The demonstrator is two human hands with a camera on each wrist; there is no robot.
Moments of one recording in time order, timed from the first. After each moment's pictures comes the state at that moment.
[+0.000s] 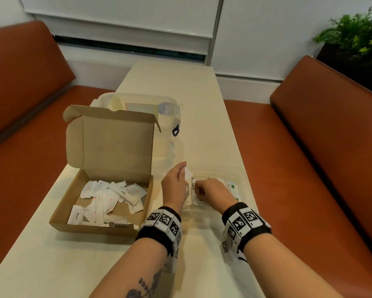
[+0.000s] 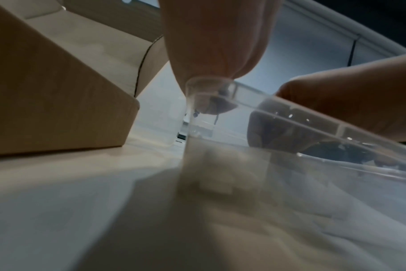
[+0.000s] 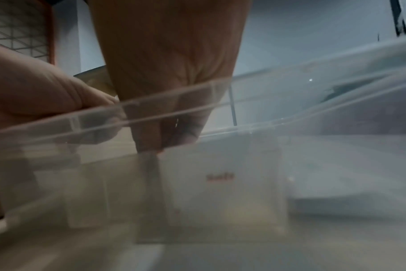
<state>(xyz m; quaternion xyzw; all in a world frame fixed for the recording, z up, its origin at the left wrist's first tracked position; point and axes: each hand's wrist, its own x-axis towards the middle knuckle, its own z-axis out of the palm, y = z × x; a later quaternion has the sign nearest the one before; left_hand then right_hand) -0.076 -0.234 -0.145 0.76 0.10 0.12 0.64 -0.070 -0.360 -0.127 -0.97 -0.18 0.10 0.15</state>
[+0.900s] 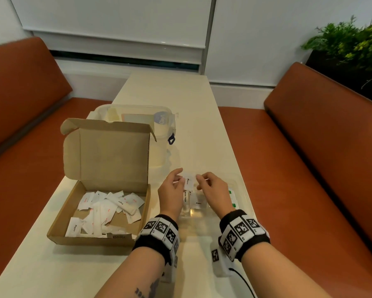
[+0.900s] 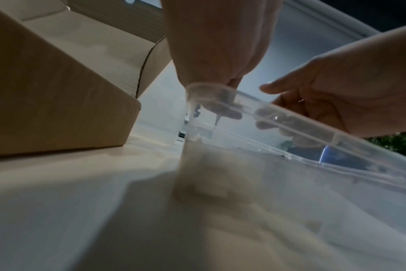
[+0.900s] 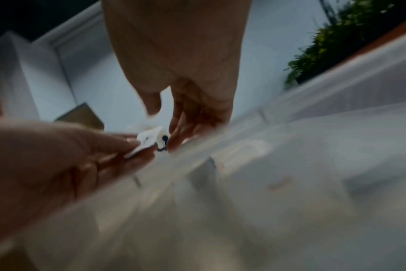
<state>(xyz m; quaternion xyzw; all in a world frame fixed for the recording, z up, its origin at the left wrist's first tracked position) -0.079 -0.233 -0.143 0.74 0.09 0.11 0.66 -0.076 -0.356 -0.120 -0.87 0.04 -0.04 0.48</state>
